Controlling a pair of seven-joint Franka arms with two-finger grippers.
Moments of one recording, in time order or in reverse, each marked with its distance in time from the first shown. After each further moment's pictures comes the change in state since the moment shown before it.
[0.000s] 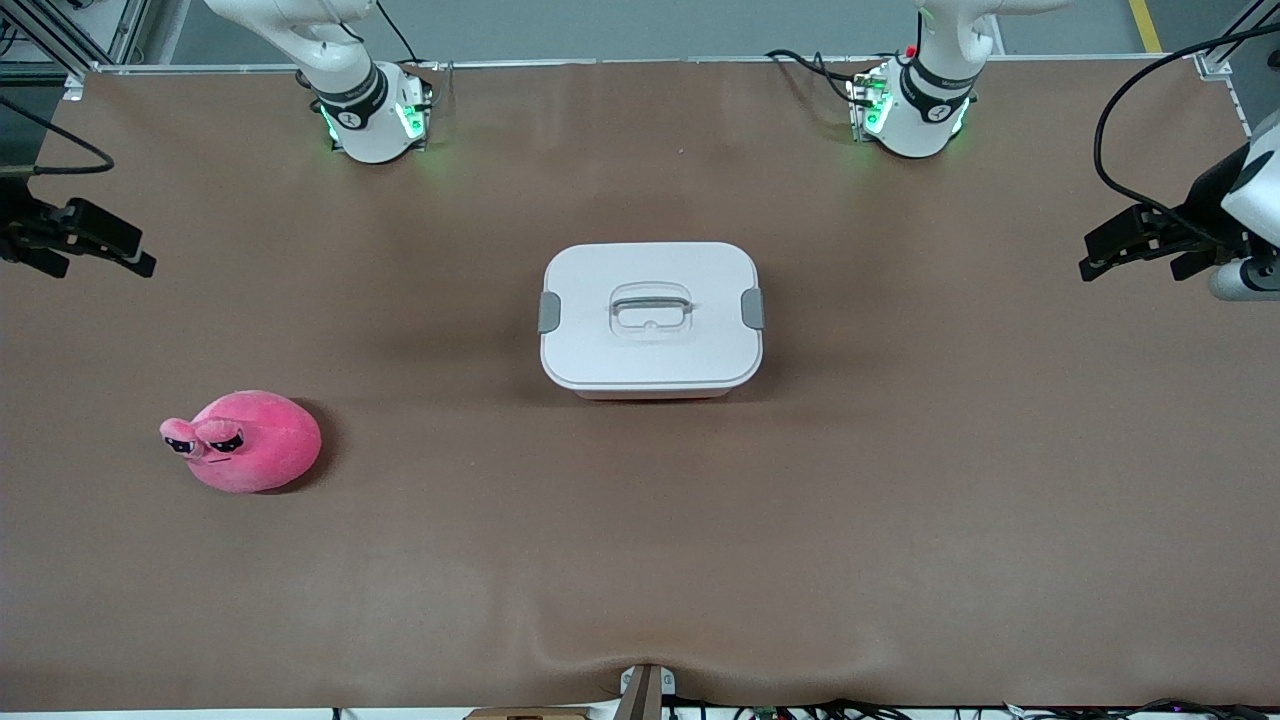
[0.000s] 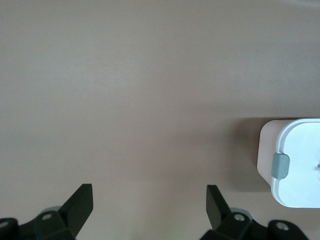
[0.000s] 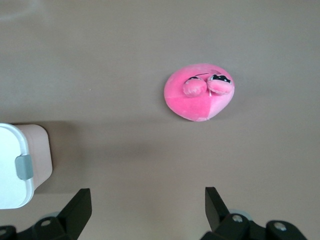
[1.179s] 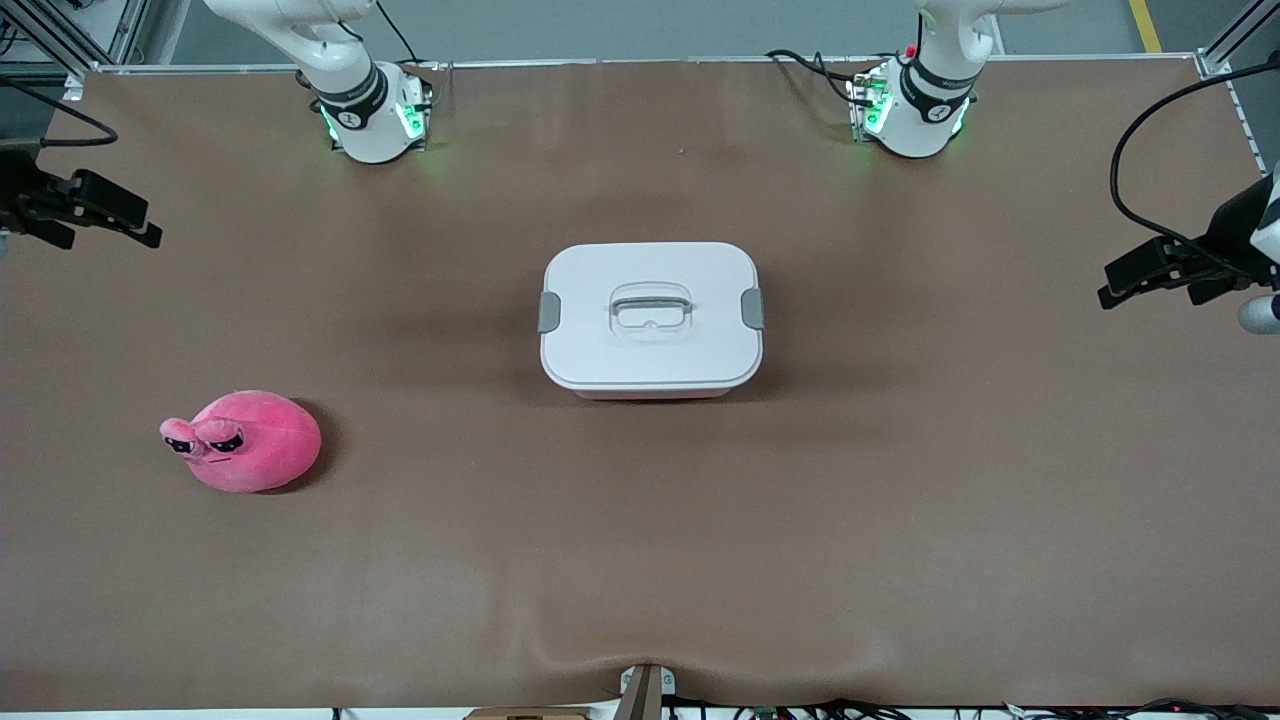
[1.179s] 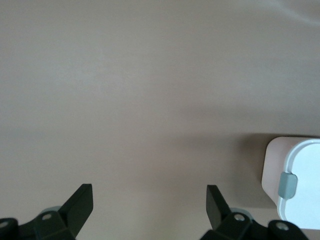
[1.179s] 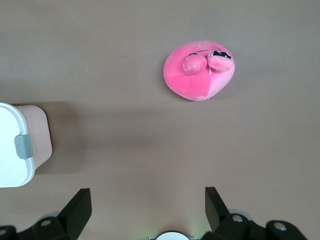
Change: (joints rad) left arm 0.023 0.056 0.018 0.028 0.000 0.042 -0.026; right arm -0.001 -0.024 -0.017 -0.009 -0.001 -0.092 0.002
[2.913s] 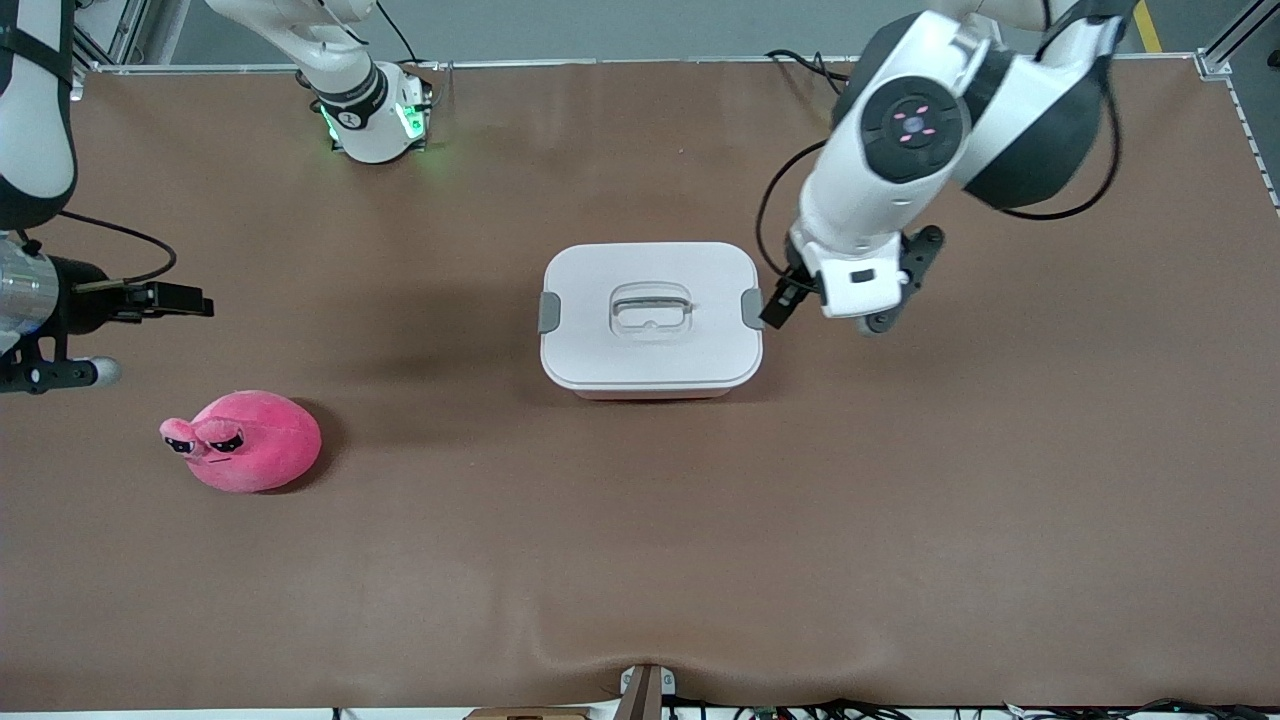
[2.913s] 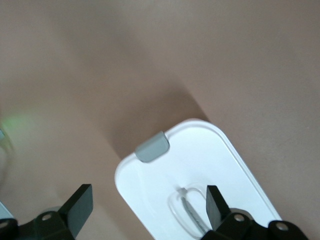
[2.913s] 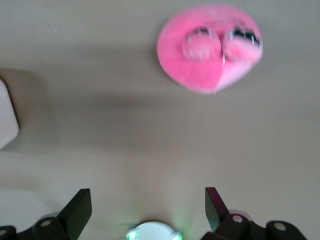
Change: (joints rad) left arm -0.535 0.204 -0.036 -0.003 -0.051 0.073 -1.487; right arm -0.048 0.243 -0.003 -0.008 -0.001 0.056 -0.250
